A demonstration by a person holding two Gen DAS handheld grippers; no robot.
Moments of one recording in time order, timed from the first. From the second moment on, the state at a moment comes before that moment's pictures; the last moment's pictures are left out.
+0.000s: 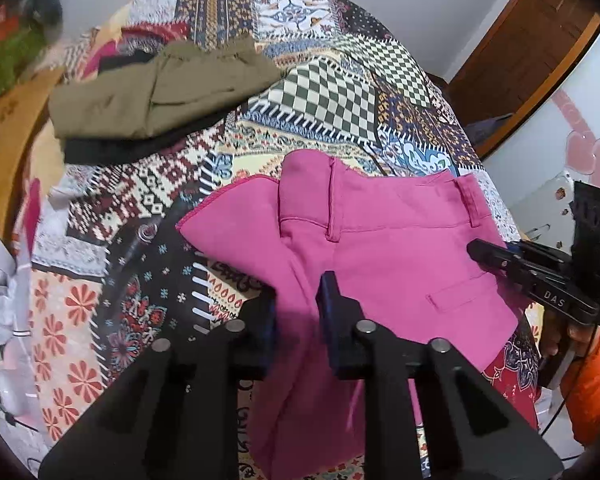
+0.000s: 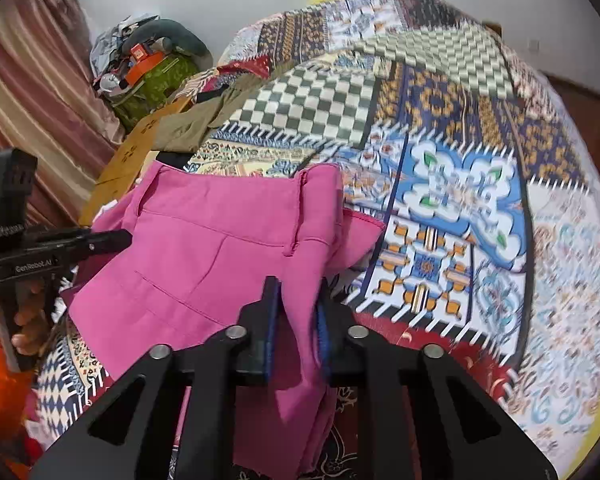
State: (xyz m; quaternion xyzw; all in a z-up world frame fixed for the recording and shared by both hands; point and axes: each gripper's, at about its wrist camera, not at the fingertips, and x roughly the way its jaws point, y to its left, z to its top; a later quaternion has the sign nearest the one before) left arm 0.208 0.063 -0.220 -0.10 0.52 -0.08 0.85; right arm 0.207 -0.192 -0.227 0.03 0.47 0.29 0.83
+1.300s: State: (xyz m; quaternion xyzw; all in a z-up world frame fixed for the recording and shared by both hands) left arm 0.349 0.223 -0.142 -0.07 0.38 0.08 0.92; right arm 0.363 -0.013 -0.114 -0.03 0.32 0.34 0.88
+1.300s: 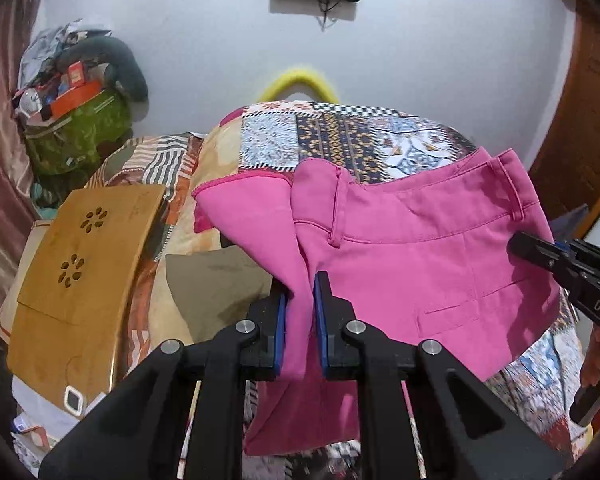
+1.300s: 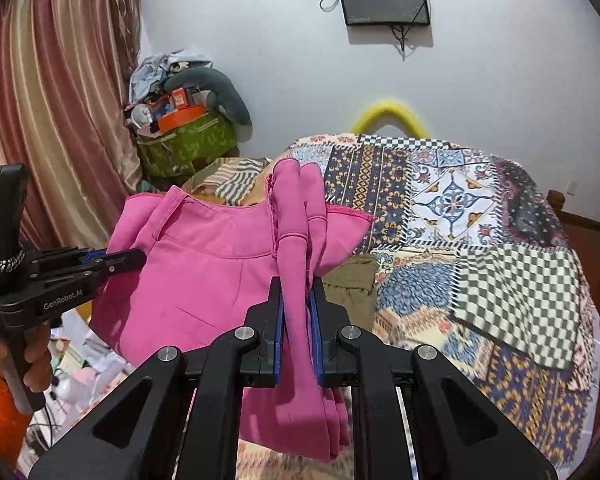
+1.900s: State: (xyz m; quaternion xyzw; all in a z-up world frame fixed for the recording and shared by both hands) left arm 0.437 0.283 -0.285 -0.07 0.46 0.15 0.87; right arm 0.441 0.041 -0.230 -0.10 0.38 0.29 0.87
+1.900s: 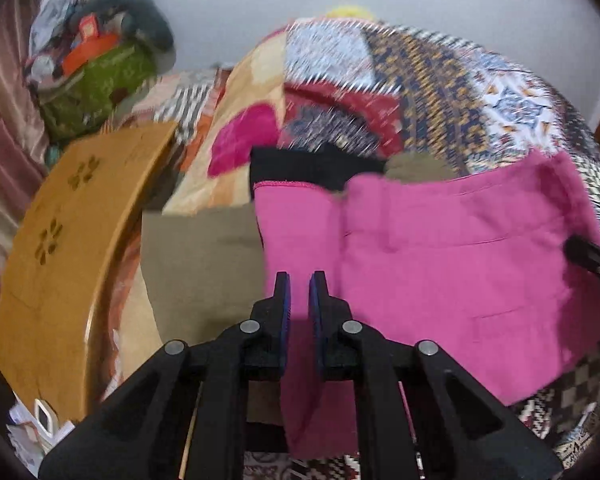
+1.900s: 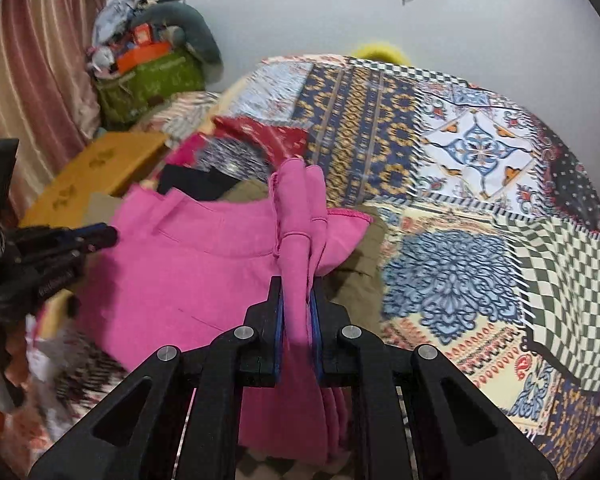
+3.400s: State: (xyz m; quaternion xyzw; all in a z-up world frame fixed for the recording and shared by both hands) left arm 0.042 0.107 0.028 -0.01 0.13 0.10 0.99; right arm 0.095 -0.098 0.014 0.00 0.09 0.34 0.94
